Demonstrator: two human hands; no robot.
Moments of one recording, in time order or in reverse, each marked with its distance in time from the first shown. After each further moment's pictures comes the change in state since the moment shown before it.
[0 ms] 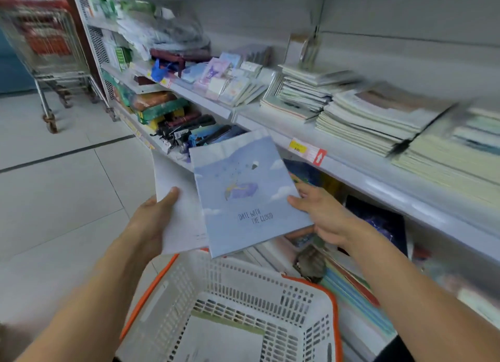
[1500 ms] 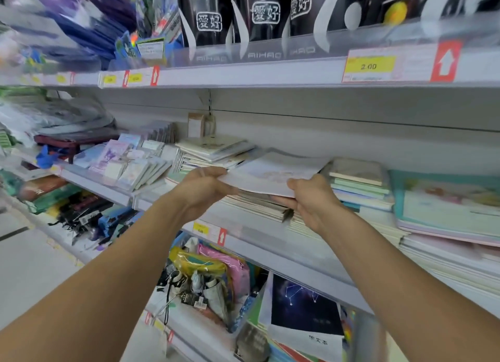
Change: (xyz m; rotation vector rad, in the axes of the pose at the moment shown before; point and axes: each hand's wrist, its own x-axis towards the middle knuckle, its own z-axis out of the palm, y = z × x) left_hand 0.022 0.124 0.300 0.134 -0.706 0.141; right_hand -0.027 -0.143 -0.137 0.420 0.678 -0.217
